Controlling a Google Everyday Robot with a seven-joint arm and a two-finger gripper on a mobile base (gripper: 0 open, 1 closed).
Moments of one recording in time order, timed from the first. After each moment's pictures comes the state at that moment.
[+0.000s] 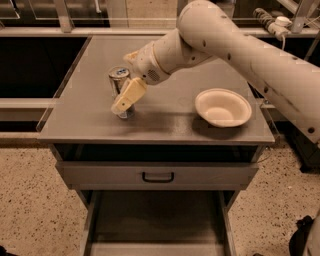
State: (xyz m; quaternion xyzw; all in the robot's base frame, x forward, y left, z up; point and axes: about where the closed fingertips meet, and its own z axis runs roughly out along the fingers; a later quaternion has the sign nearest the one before) arm 0.628 0.100 0.898 -0.63 0.62 0.23 0.40
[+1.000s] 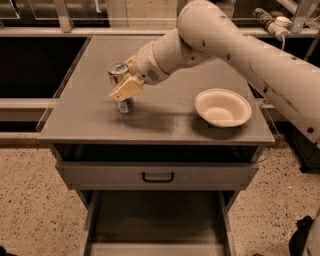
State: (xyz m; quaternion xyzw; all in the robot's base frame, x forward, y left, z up) arm 0.629 0.101 0.898 -0.63 0.62 0.23 0.40
